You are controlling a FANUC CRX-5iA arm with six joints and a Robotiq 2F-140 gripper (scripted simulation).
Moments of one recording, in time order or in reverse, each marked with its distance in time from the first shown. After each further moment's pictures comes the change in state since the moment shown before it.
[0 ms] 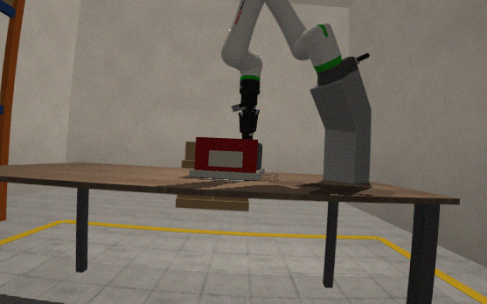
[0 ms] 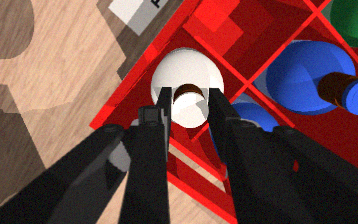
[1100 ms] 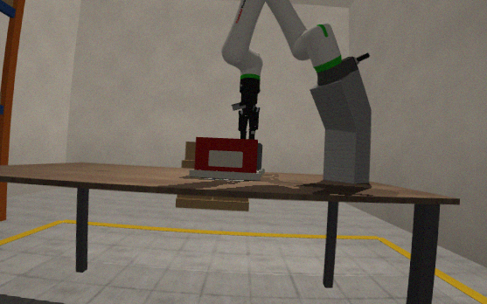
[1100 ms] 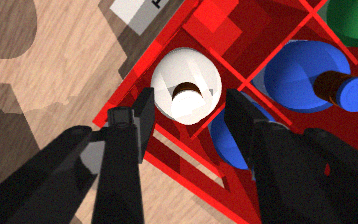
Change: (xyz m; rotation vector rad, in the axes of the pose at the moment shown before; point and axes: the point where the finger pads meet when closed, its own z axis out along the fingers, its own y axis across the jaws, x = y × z) arm 0.000 0.000 -0.006 0.000 0.001 0.000
